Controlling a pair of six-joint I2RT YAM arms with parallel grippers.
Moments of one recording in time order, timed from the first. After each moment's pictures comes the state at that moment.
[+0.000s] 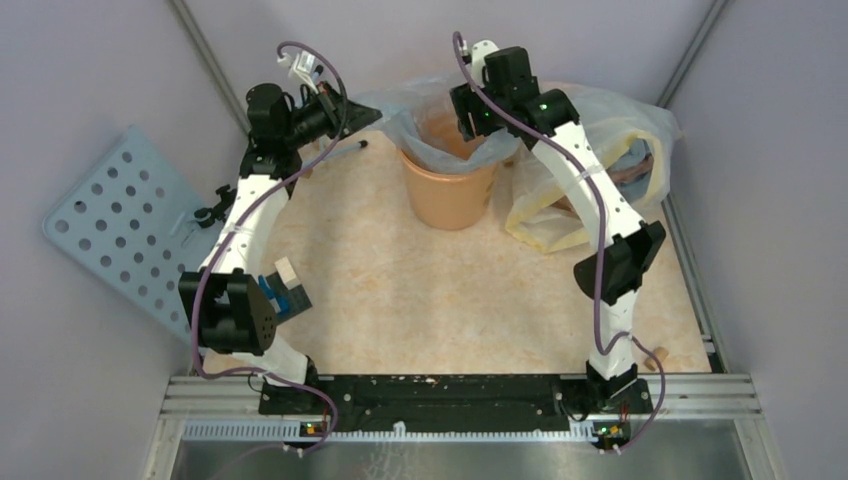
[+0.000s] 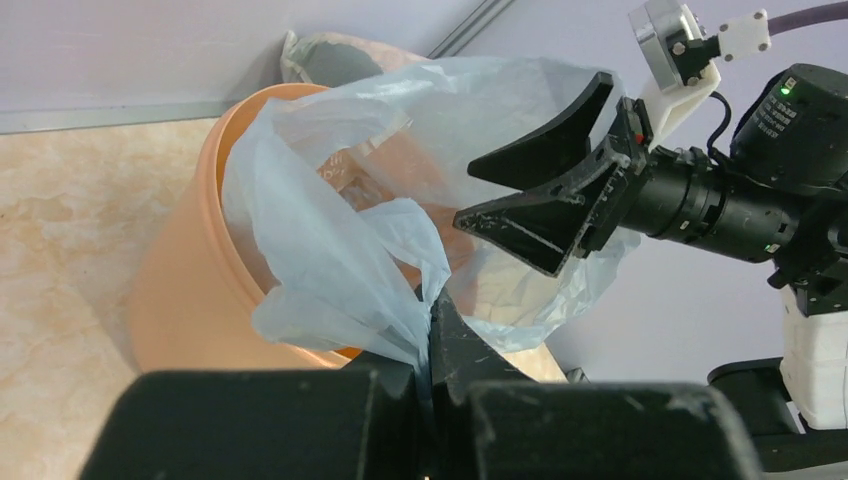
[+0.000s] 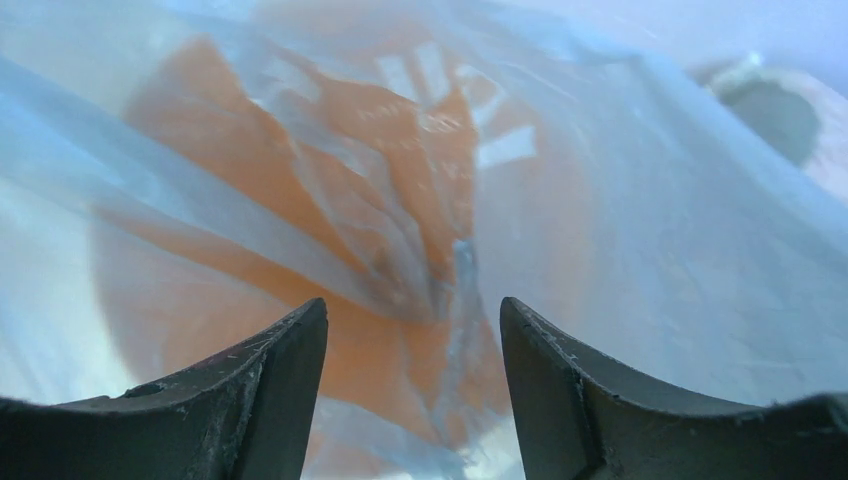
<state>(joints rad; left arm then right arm) -0.05 1.58 1.50 0.10 0.82 -0.76 0.53 2.02 2.35 -0.88 0.03 -0.03</state>
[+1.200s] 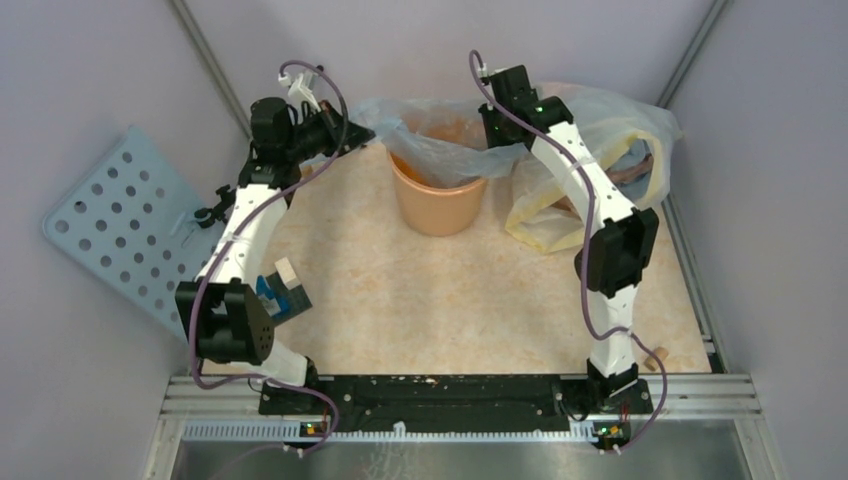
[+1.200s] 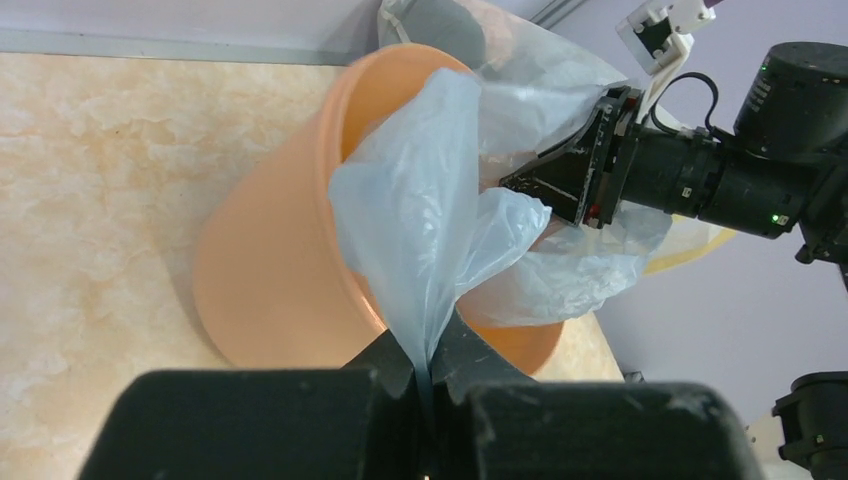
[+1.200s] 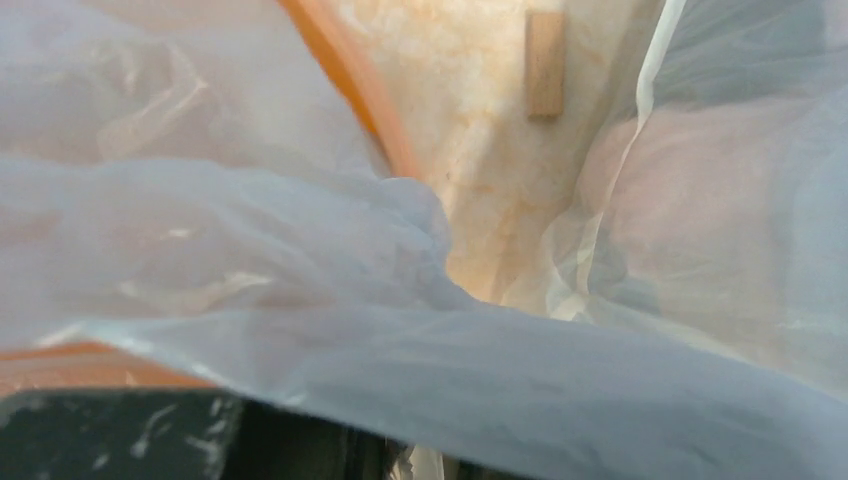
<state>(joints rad) -0.05 1.54 1.42 -0.06 0.70 -0.61 0.45 2.07 2.23 -0.94 0.15 0.11</state>
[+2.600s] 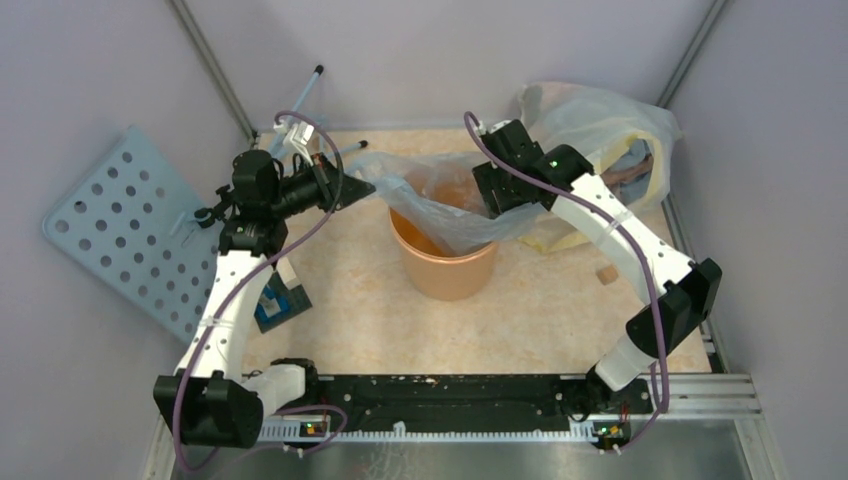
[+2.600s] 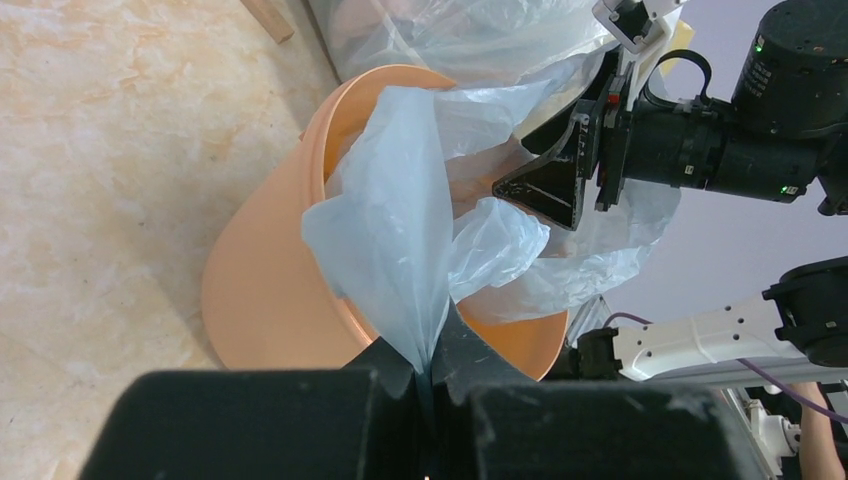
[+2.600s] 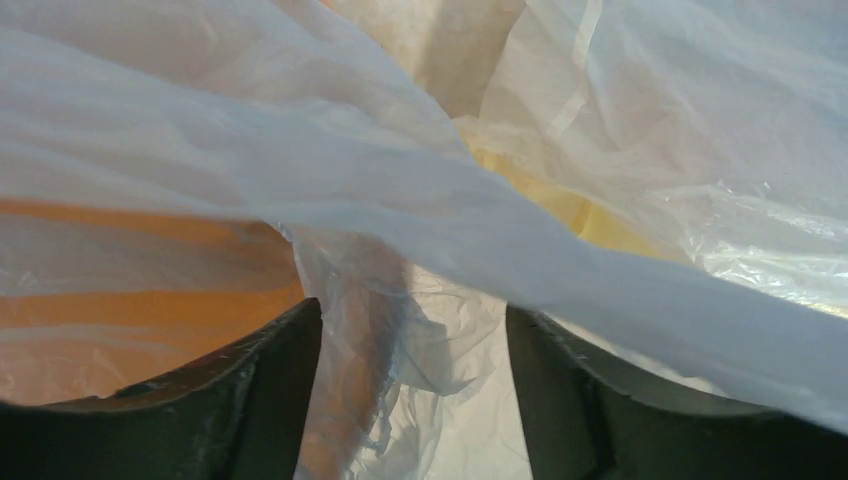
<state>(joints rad) -0.05 1.12 1.09 -0.18 0.85 -0.59 0.66 1.60 1.72 -1.07 0.34 0.18</state>
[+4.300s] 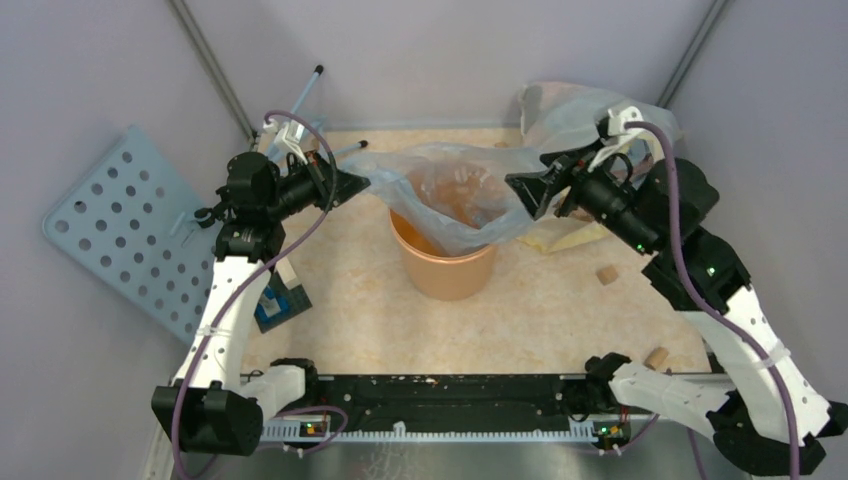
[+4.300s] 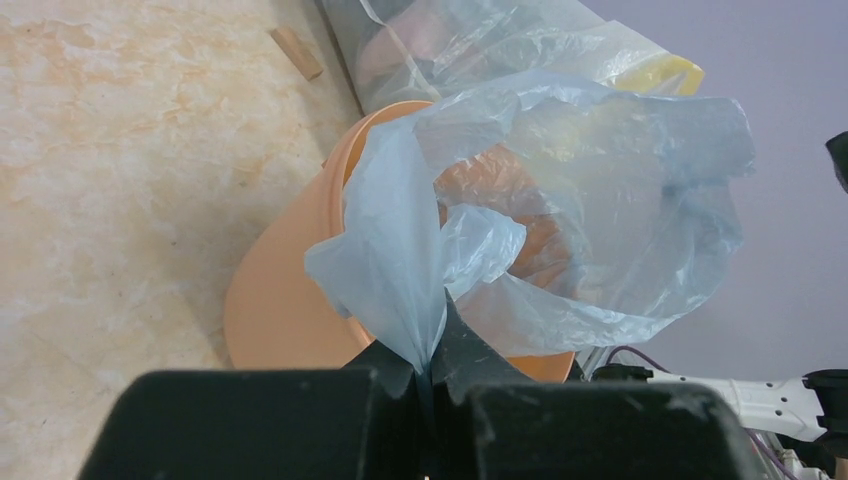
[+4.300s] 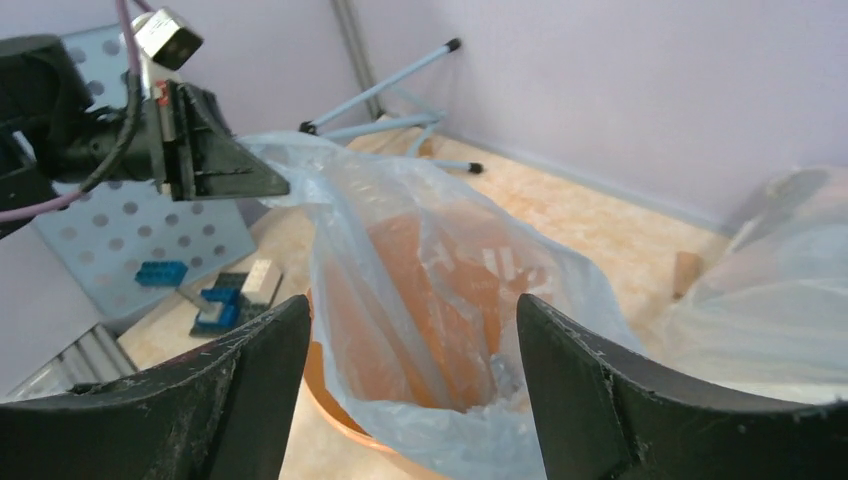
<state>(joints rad) -0.05 1.08 1.09 -0.17 0.77 -0.60 0.67 0.97 1.45 -0.49 -0.06 0.17</state>
